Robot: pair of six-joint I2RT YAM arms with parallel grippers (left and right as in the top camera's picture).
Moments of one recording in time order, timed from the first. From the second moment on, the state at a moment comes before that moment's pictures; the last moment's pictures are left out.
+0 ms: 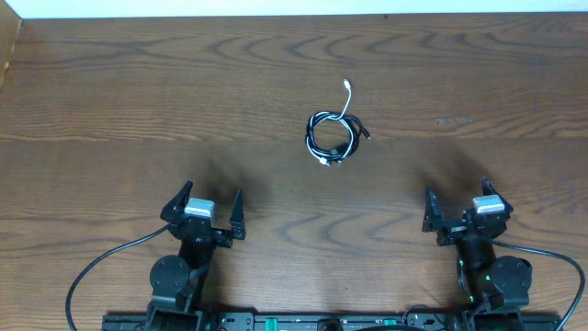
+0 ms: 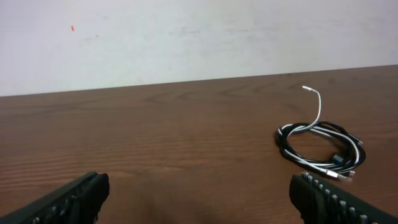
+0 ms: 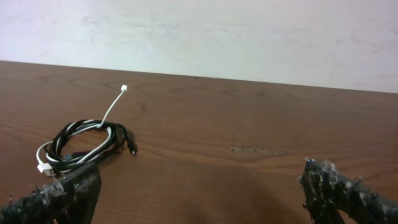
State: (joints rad) left arm -0.15 0.01 0.01 -0.10 0.05 0.01; right arm 0.06 0.02 0.01 -0.07 -0.07 -0.01
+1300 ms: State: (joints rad) left arm -0.16 0.80 0.71 -0.50 0.25 0.01; right arm 0.06 0.02 0.01 -0.07 -0.07 -0.01
